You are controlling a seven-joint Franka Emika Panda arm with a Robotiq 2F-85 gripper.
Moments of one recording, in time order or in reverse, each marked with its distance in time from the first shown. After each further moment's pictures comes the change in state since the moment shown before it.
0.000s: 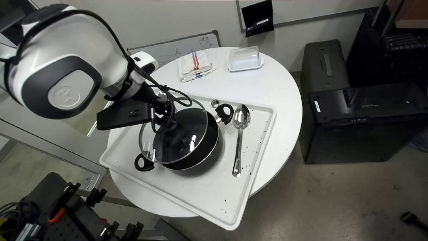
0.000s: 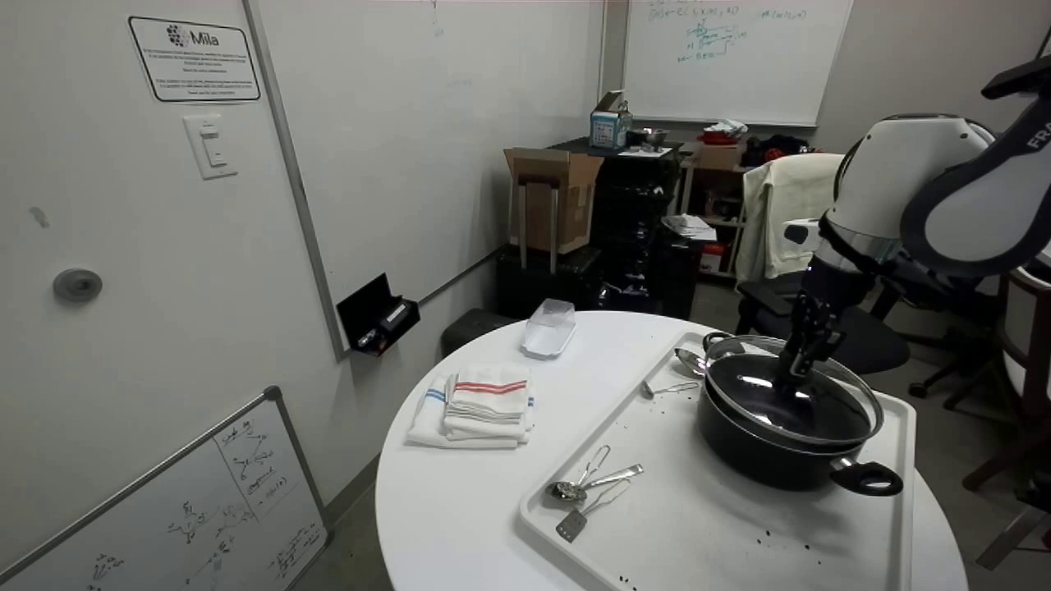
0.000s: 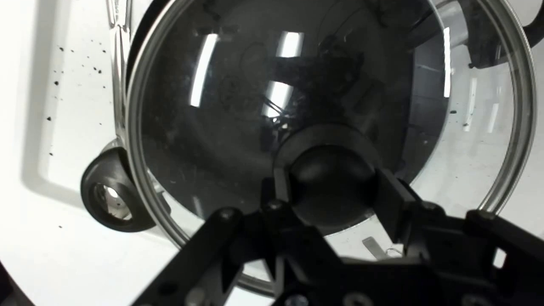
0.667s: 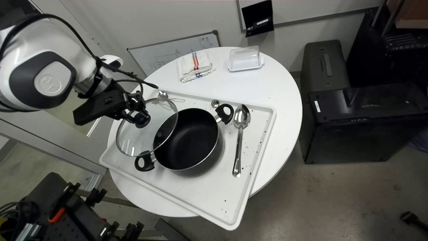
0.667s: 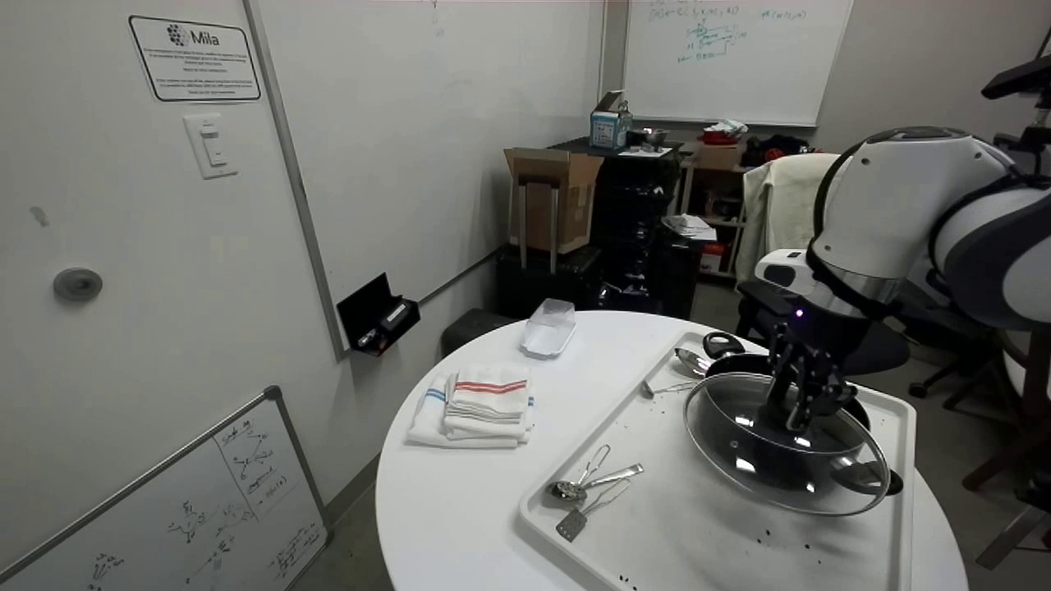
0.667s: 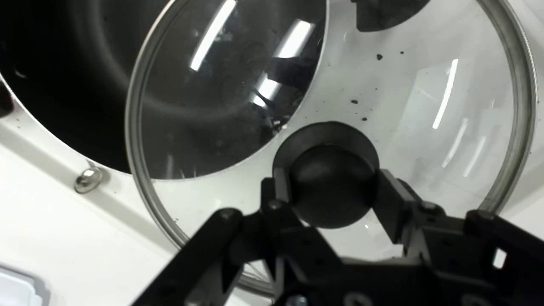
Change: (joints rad) arm 0.254 -0.008 -0.021 -0.038 -0.142 0.000 0.084
